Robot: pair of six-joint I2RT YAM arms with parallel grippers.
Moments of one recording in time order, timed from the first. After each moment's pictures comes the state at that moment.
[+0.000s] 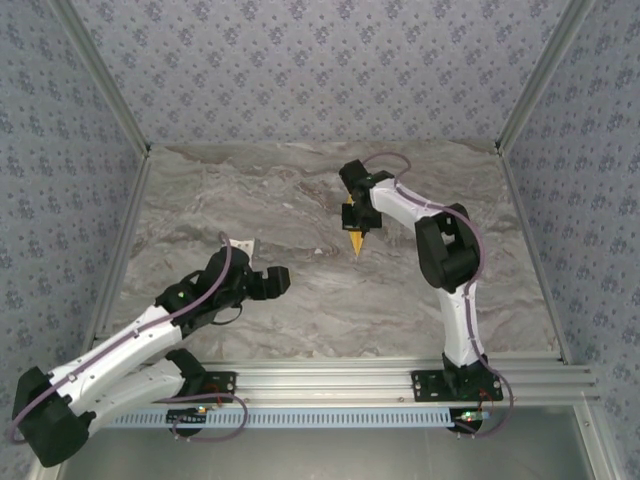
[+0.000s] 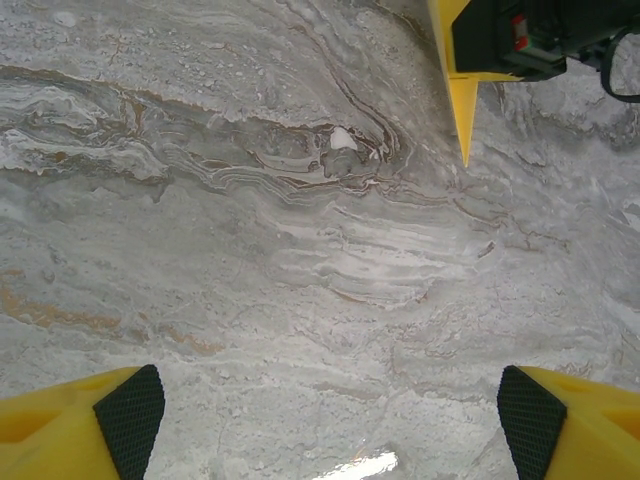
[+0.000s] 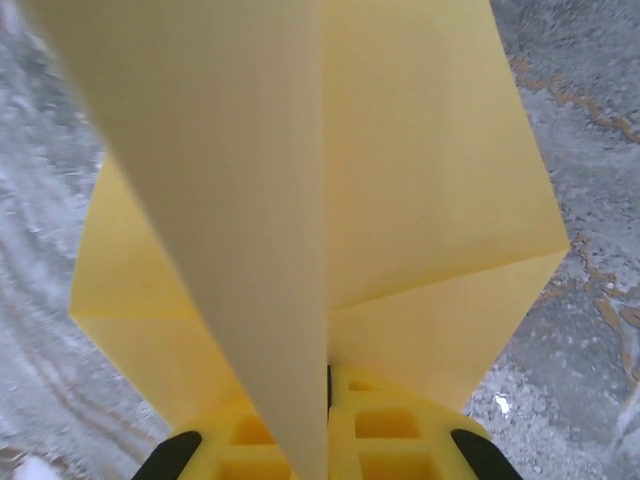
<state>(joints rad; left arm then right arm) -0.76 0.86 0.61 -0.46 -0.06 -0.69 0.48 2.17 1.70 -0.86 0.02 0.45</state>
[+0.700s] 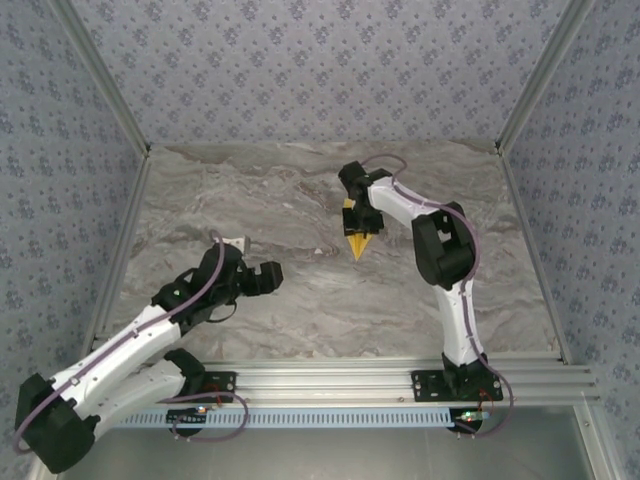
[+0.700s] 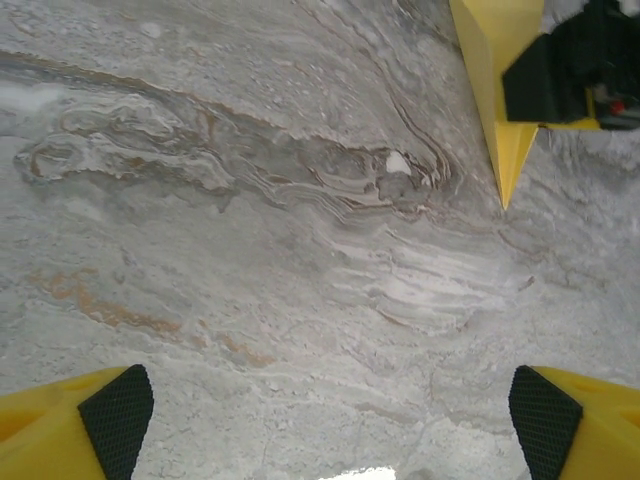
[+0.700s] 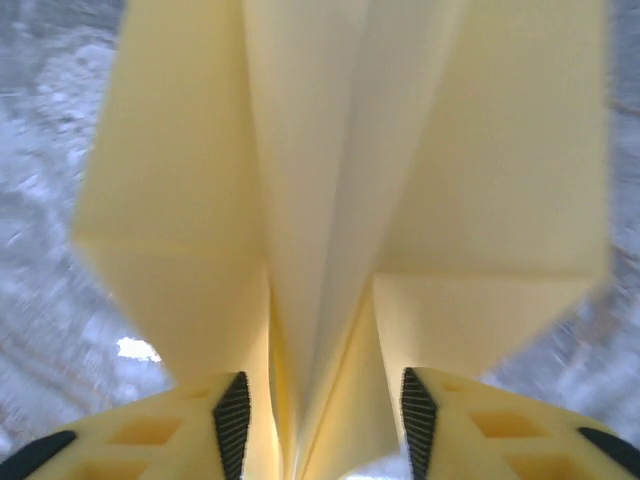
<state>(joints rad) -0.61 0.85 0.61 -0.48 -0.03 -0.69 0.48 2.13 1.72 -0.96 0.04 0.37</state>
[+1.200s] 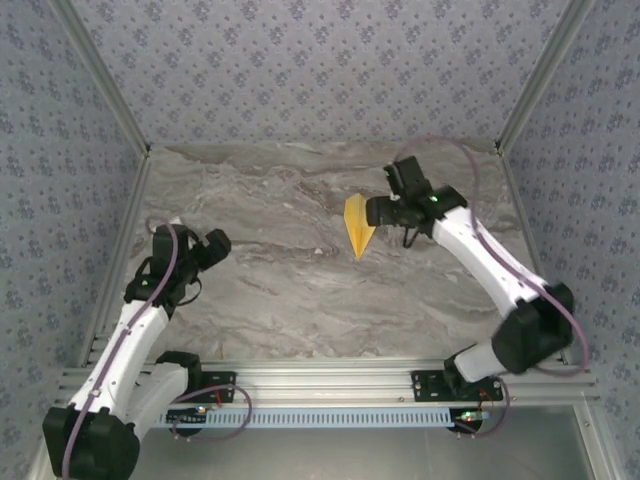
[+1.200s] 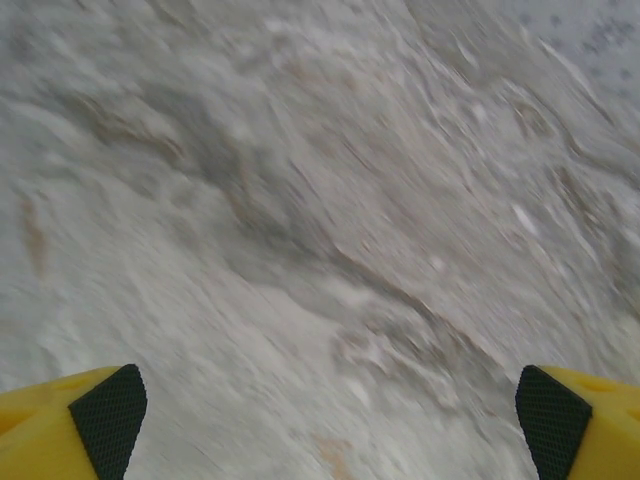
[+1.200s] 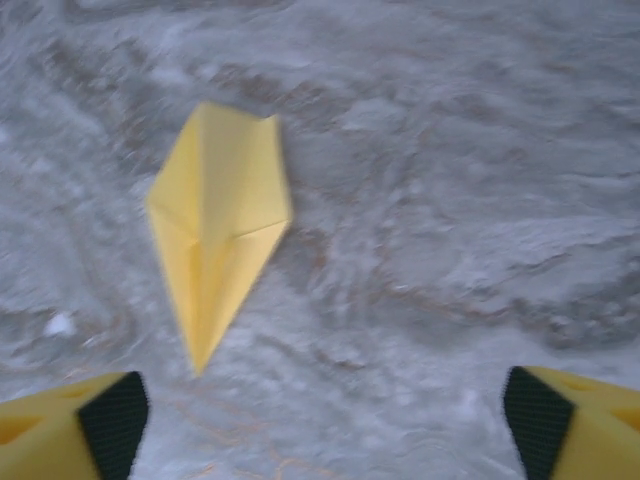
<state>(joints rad) -0.14 0.86 0.66 -0.47 -0.15 -0.60 0.41 1.32 1.18 -0.74 0.25 0.28</state>
